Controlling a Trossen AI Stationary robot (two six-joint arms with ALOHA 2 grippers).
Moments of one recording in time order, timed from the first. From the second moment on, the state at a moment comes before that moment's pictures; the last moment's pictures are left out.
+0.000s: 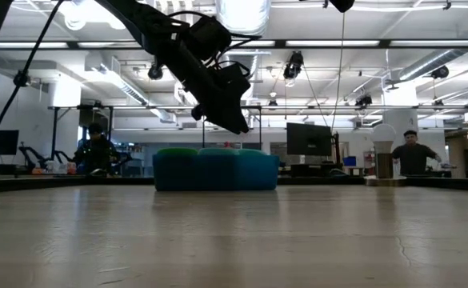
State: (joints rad) left arm 0.32 1.80 1.19 -0.13 -0.13 -0.06; right arm 0.21 1.23 1.22 -0.59 0.24 0.31
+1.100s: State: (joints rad) left arm 0.31 1.80 1.23 -0.16 -0.13 -0.05; right arm 0.21 1.23 1.22 -0.59 0.24 0.31
